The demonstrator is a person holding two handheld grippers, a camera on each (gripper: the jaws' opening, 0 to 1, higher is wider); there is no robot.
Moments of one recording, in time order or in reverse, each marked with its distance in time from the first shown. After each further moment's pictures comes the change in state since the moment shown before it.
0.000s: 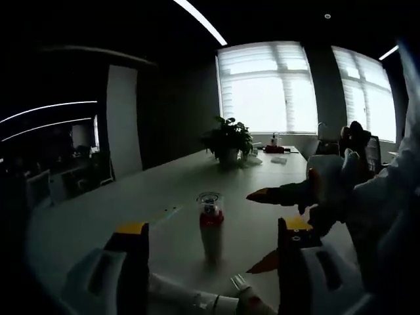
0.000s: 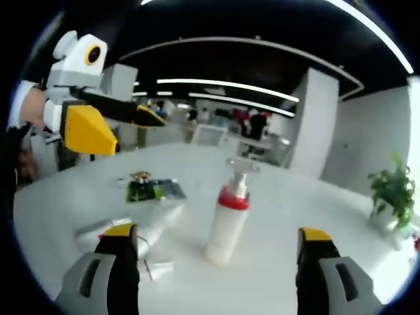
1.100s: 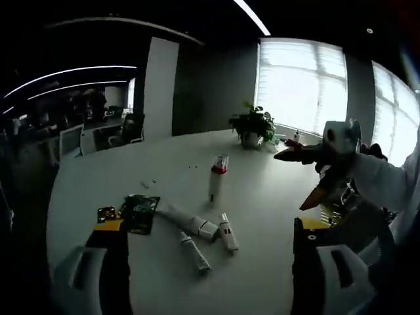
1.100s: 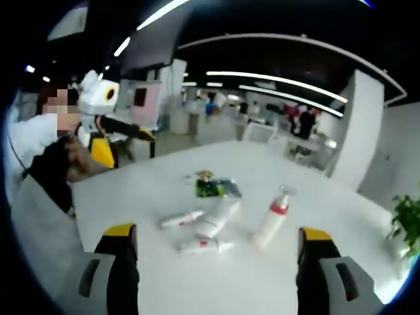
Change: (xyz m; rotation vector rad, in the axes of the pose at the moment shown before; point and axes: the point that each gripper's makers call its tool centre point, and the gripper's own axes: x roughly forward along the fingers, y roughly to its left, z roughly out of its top) left arm -0.168 -0.008 -0.037 -0.265 0.133 0.207; right arm -0.124 0.060 0.047 -0.085 0.048 0.316
